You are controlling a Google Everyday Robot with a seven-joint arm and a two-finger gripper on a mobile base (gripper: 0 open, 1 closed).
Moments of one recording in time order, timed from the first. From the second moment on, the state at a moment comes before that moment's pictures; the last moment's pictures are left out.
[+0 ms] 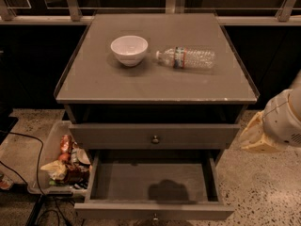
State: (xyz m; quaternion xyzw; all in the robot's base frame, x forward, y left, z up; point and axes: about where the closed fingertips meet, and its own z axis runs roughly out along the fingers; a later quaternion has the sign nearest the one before) arm 0.392 -0.236 0.840 -0.61 0.78 0.03 0.17
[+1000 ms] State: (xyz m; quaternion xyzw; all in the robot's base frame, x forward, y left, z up) arm 0.386 -0.201 0.699 -0.60 0.77 0.10 0.20
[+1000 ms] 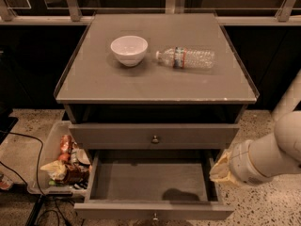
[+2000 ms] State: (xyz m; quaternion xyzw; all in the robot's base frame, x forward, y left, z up) arm 0.392 -0.200 0.678 -0.59 0.78 0.09 0.21
